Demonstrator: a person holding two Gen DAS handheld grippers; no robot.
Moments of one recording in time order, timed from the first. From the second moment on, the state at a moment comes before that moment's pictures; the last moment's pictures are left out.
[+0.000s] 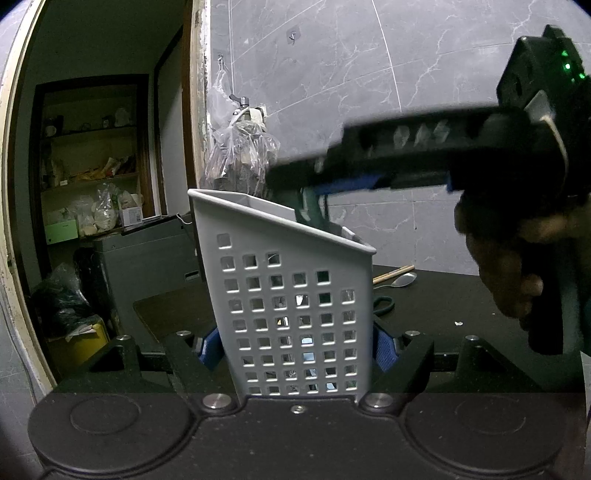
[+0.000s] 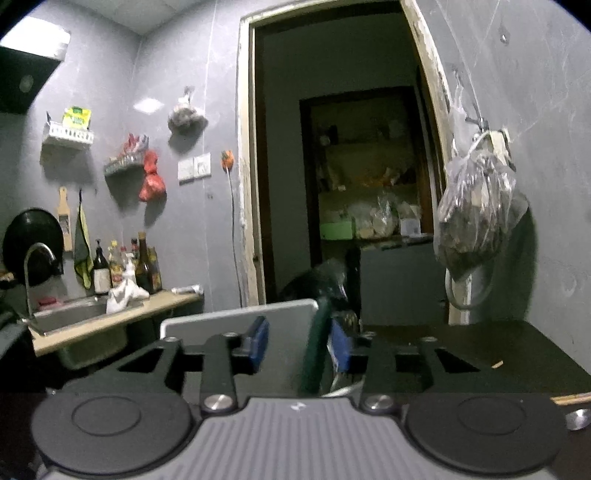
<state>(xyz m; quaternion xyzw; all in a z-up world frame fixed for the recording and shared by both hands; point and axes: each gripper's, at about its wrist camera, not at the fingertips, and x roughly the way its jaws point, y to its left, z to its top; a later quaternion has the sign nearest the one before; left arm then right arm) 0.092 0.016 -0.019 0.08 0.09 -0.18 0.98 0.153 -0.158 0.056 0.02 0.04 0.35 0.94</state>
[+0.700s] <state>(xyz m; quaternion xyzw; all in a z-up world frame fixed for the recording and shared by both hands) 0.092 0.017 -0.019 0.08 0.09 -0.18 0.98 0.195 -0.234 0.061 0.16 0.05 0.19 0.97</state>
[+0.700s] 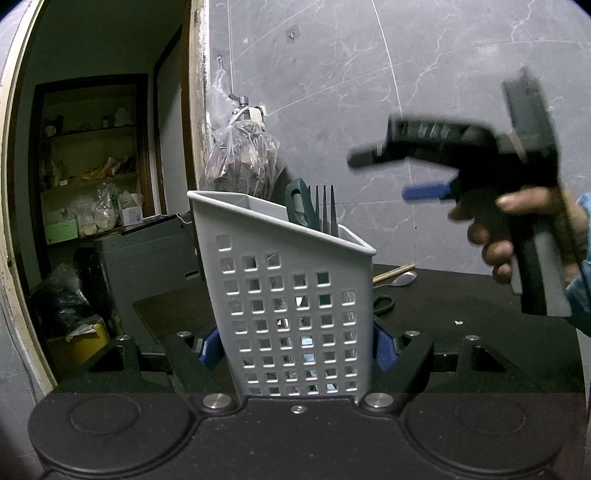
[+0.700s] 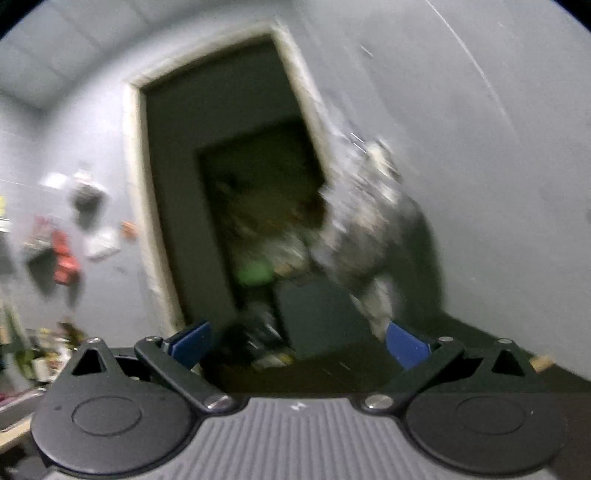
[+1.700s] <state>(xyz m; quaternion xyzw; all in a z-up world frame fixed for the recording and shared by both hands) 0.091 0.017 -0.018 0.08 0.09 -0.18 0.98 0.320 -0.268 -0.028 0.35 0.34 0.15 0.86</state>
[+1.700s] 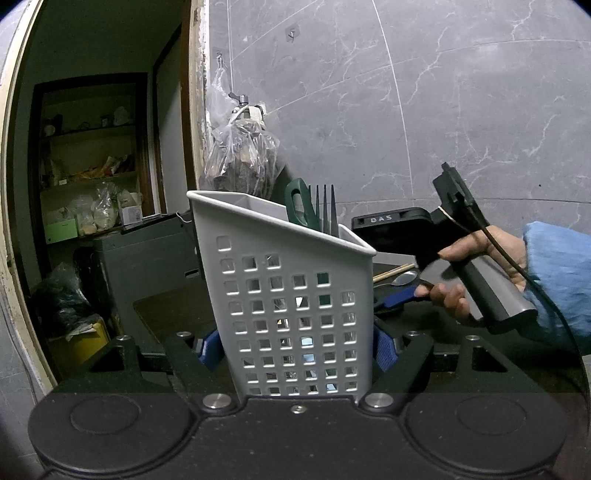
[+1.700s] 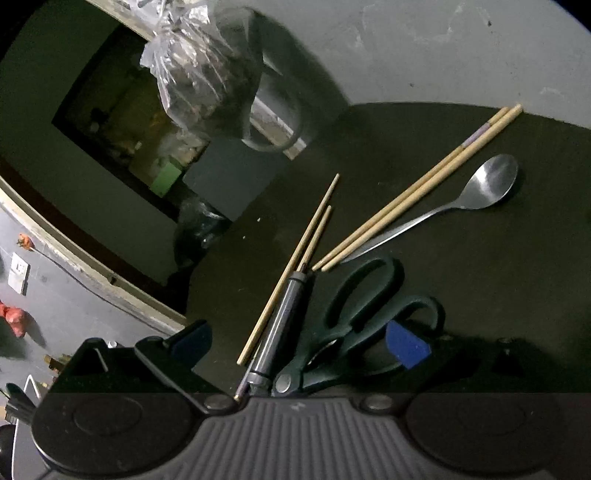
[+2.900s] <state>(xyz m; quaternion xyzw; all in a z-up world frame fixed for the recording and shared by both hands) 0.091 0.018 -0.017 0.08 0.09 -0.18 0.98 0.321 -0.284 -0.024 0.15 0.34 0.13 0.92</state>
